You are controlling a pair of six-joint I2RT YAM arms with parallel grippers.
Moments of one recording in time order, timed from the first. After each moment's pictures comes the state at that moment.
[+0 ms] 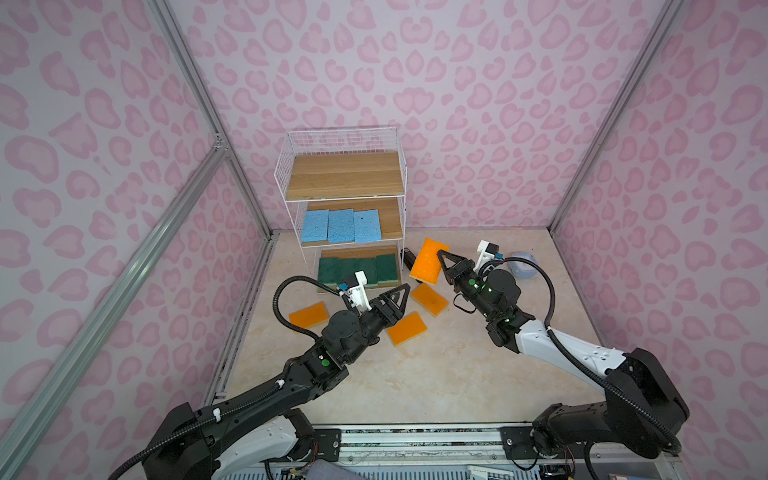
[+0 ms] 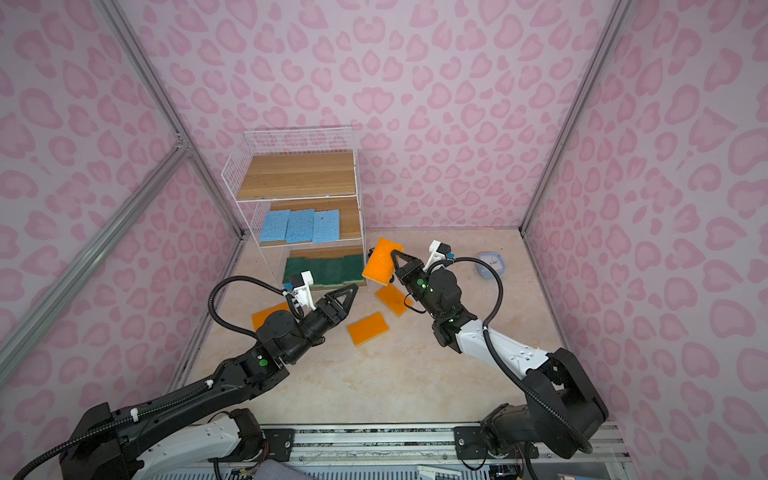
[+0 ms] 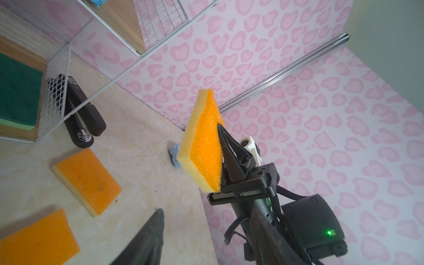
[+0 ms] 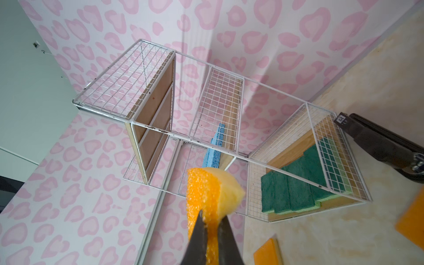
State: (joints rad) left arm -0.85 1.04 0.57 0.51 -0.16 -1.05; right arm 0.59 1.39 0.77 0.69 0.01 1.29
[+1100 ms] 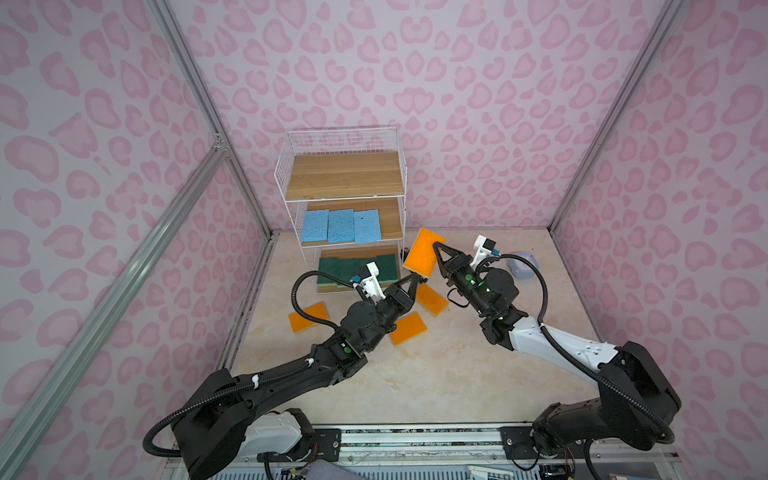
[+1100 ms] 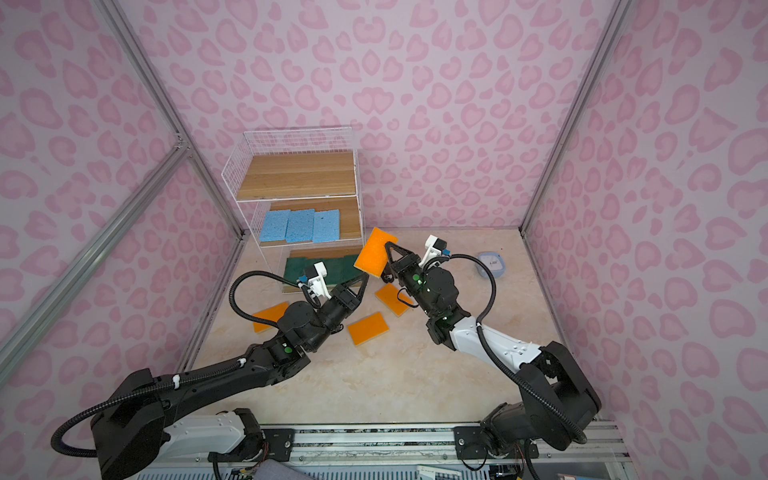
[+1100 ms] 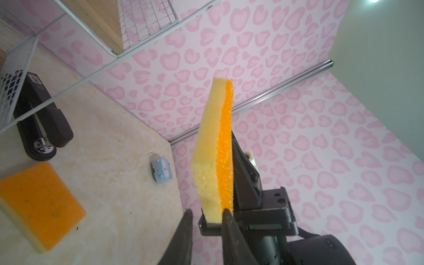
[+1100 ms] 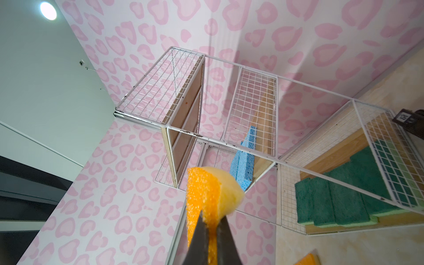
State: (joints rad) left arm -0.86 1.26 0.66 0.70 -0.21 -1.12; right arm 0.61 1.43 0.81 0.81 0.01 1.35
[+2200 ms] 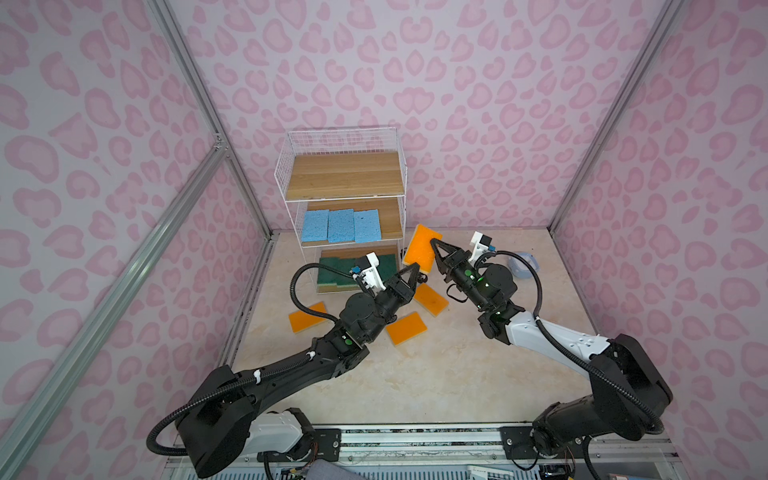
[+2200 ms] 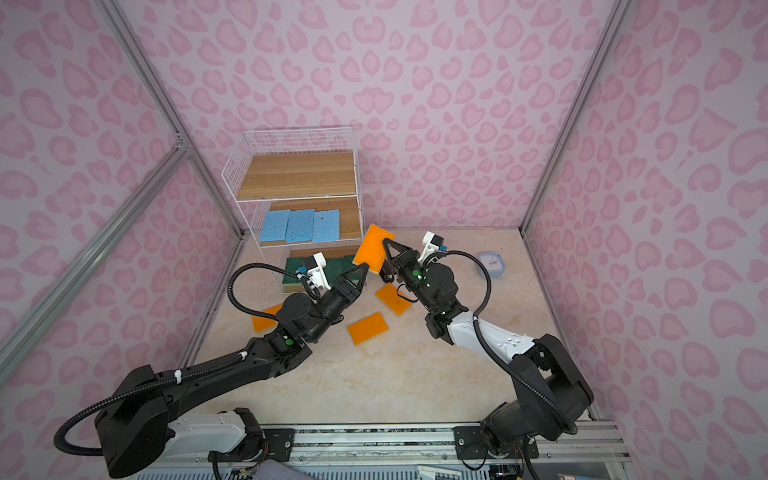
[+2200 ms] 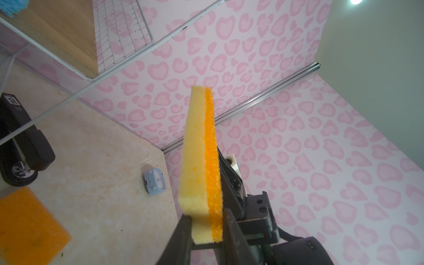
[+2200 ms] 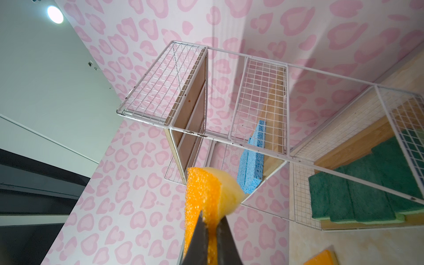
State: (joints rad) left arm -0.83 1.29 0.72 0.72 -0.16 -1.08; right arm 0.59 1.48 0.85 0.86 -0.07 1.43
